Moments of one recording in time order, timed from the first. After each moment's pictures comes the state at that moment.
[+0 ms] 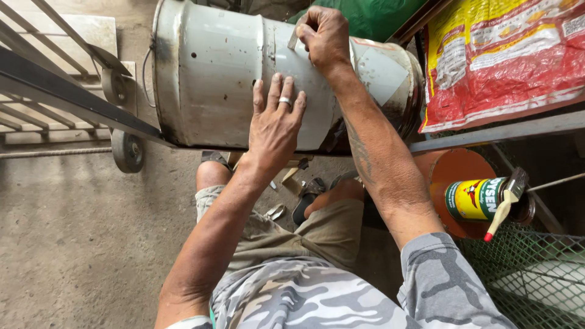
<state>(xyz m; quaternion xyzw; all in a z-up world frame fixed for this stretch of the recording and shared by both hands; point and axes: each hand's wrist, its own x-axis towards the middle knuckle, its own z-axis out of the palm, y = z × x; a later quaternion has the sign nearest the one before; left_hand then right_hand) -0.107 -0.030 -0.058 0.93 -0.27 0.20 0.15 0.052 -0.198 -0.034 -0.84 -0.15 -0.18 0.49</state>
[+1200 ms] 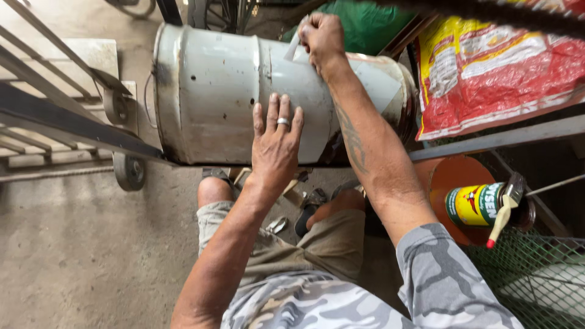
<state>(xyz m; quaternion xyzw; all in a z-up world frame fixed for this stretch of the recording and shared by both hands) -0.117 -0.036 -0.054 0.94 -0.25 0.16 0.17 0.103 -0.207 -0.043 -0.76 0.00 -0.09 0.64</state>
